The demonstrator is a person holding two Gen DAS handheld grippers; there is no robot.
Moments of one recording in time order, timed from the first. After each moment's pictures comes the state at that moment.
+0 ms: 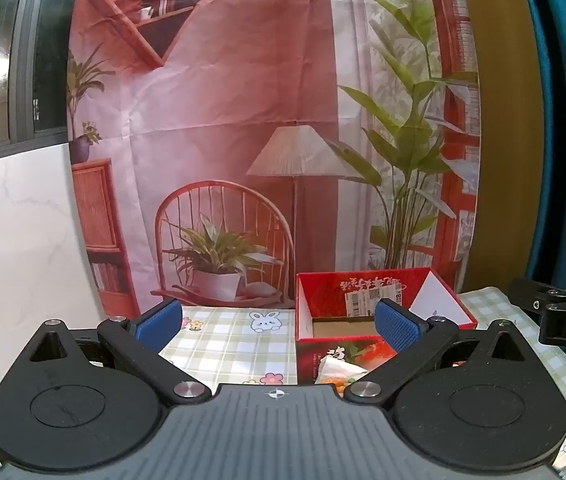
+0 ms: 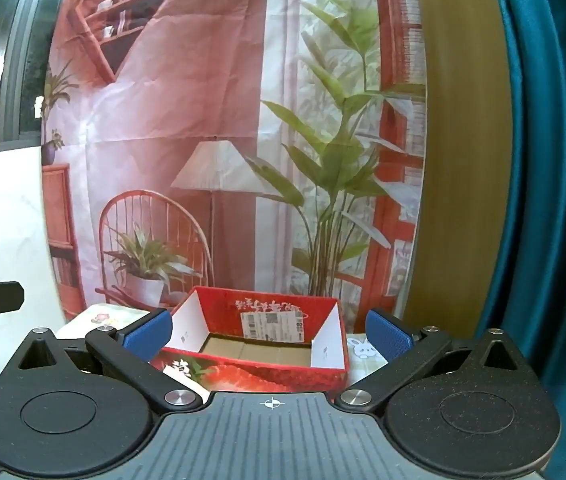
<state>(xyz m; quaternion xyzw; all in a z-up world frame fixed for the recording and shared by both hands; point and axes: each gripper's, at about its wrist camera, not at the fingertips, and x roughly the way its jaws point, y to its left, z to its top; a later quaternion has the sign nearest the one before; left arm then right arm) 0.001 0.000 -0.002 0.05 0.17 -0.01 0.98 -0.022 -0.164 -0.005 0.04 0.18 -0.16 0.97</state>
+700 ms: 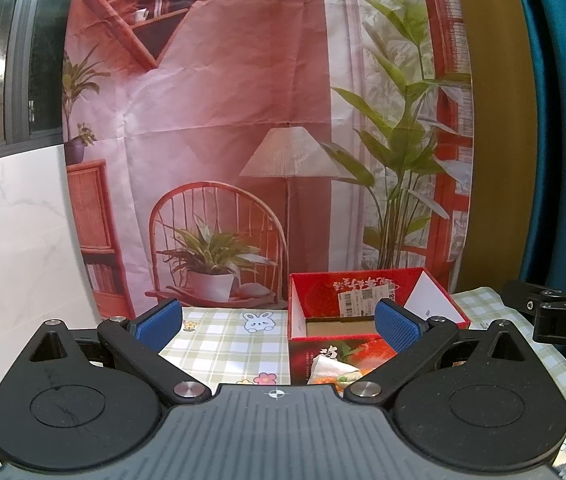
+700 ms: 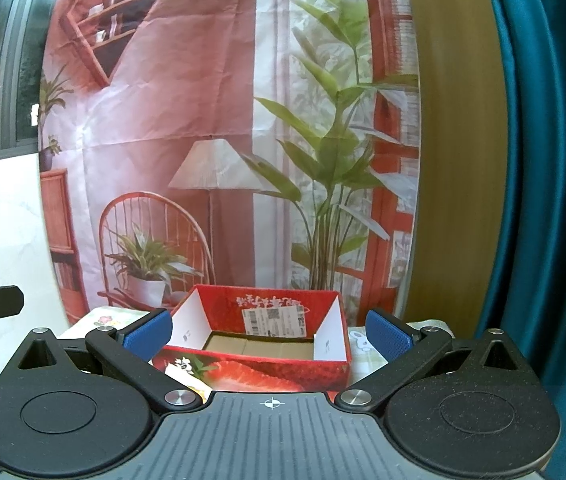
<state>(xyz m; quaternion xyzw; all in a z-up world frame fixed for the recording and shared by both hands) -0.003 0.000 -0.003 0.05 0.16 -0.02 0.98 -0.025 -0.169 -0.008 0.06 0.18 -0.16 0.97</state>
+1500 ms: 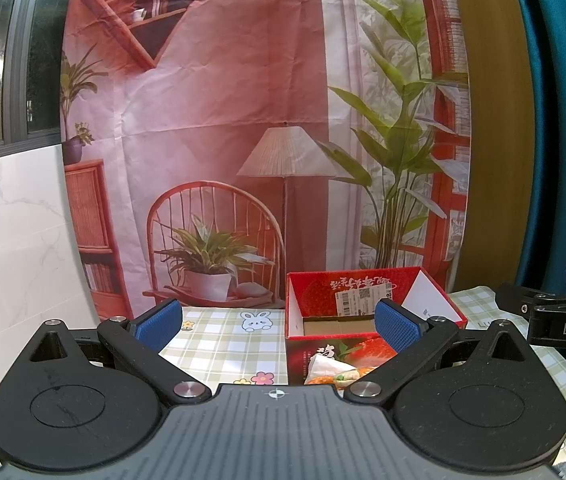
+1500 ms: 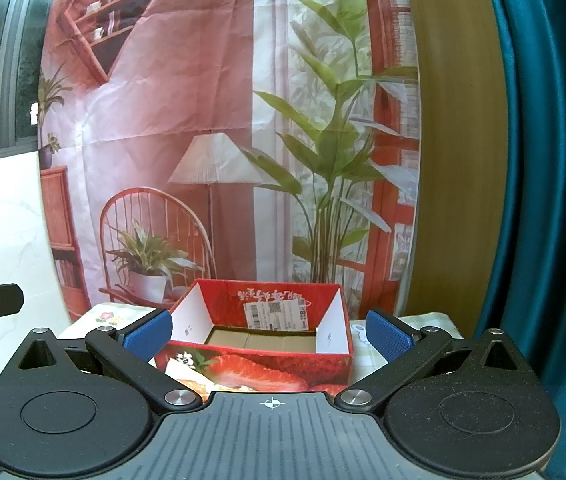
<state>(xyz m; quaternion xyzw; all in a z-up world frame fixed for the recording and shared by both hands) -0.003 -0.001 -0.002 0.05 0.16 -0.03 0.98 -0.024 -0.168 -0.013 0.06 0.18 -0.16 0.97</state>
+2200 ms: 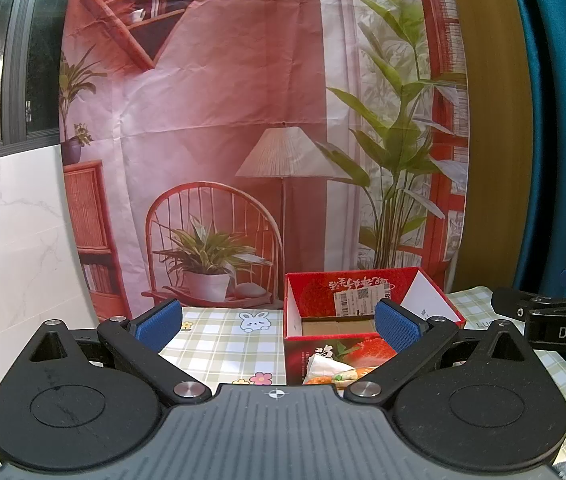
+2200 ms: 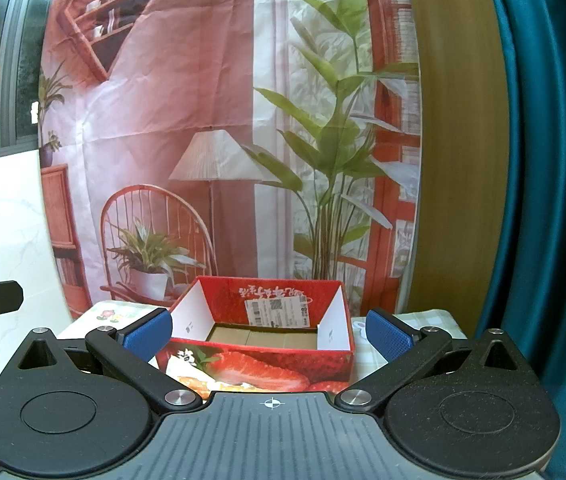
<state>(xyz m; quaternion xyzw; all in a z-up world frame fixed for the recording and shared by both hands) -0.004 -0.002 -0.004 0.05 0.16 -0.03 0.98 -0.025 -0.166 -0.020 0.06 0.19 -0.16 0.97</state>
